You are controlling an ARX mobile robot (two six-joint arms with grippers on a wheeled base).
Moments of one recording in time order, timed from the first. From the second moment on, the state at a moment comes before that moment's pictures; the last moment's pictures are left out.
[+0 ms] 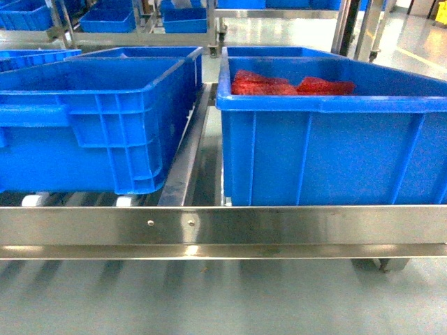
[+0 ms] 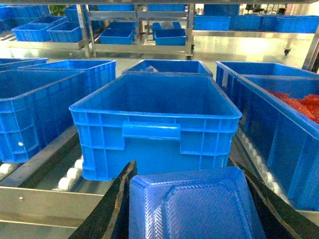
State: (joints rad) left arm -0.40 0.58 0.21 0.37 -0.51 -0.03; right arm 0.00 0.00 0.01 -0.01 0.00 0.00
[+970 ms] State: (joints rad) left arm -0.40 0.58 0.21 0.37 -0.51 -0.03; right arm 0.00 0.00 0.01 -0.01 0.00 0.00
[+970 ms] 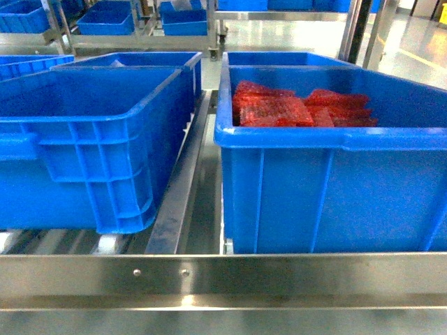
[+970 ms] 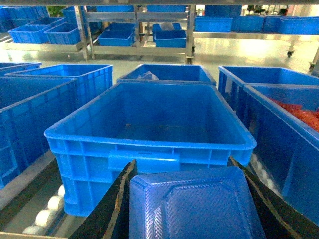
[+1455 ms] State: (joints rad) left arm -0.40 0.58 0.21 0.37 -0.51 -0.03; right arm 0.00 0.00 0.01 -0.01 0.00 0.00
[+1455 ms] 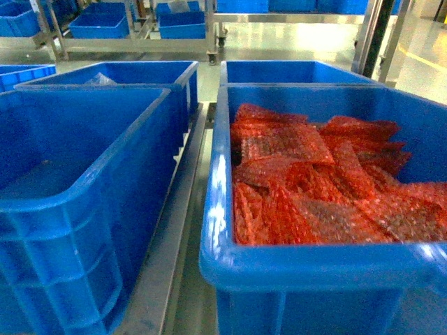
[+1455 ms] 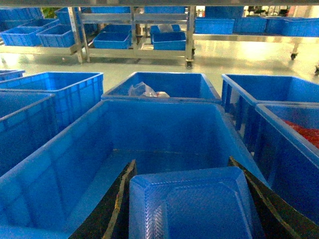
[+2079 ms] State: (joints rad) left arm -0.40 0.58 0.21 0.37 -0.51 -0.03; right arm 0.00 0.00 0.01 -0.01 0.00 0.00
